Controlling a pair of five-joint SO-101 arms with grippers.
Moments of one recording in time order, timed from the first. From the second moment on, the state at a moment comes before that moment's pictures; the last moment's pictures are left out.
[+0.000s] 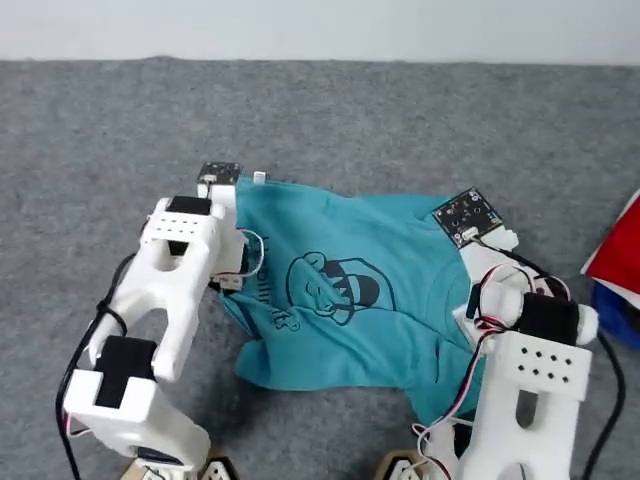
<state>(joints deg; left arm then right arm) 1.4 8.7 21.3 73.5 8.7 12.0 -47.1 43.7 81.1 41.8</state>
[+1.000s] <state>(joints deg) -14.0 -0.2 6.5 98.6 -3.6 11.1 -9.9 38.3 48.4 41.4</state>
